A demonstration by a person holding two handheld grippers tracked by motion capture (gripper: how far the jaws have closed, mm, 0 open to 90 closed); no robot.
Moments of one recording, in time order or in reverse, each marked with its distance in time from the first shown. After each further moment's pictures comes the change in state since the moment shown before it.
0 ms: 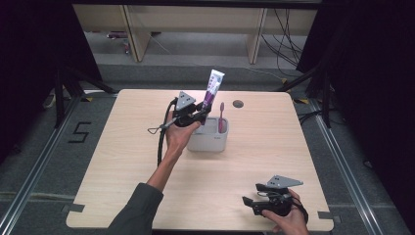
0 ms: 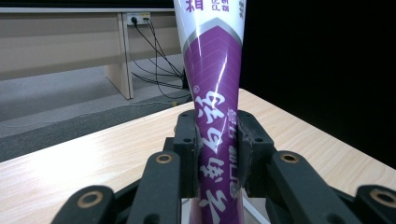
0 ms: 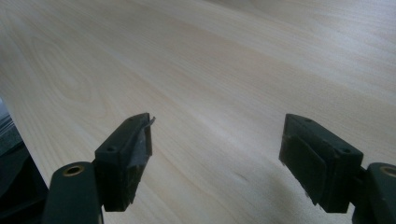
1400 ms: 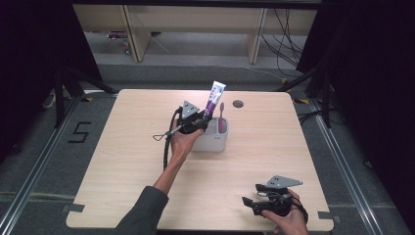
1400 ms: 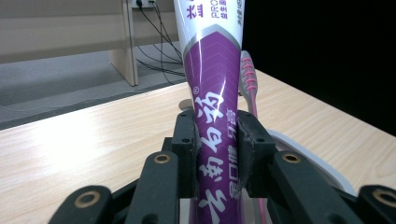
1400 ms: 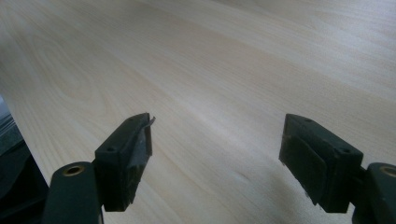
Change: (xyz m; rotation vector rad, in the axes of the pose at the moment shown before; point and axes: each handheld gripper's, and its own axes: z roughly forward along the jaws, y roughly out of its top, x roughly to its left) left arm 0.002 -0.038 0.020 0.041 0.036 -0.009; right arm -0.001 0.000 0.001 0.004 -0.001 -0.010
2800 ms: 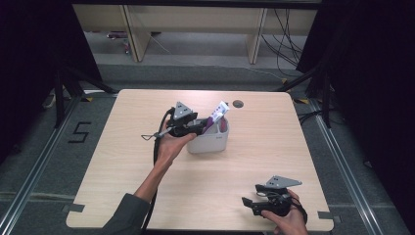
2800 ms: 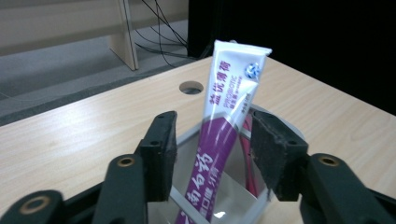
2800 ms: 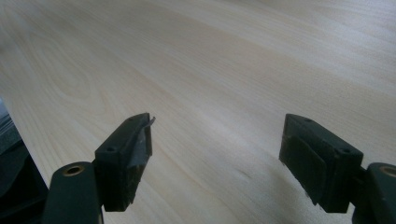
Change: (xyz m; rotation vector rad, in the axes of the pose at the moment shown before) left arm -0.004 0.019 -0.046 0.110 -0.017 0.055; right arm 0.001 -0.001 0.002 0.012 0.002 0.016
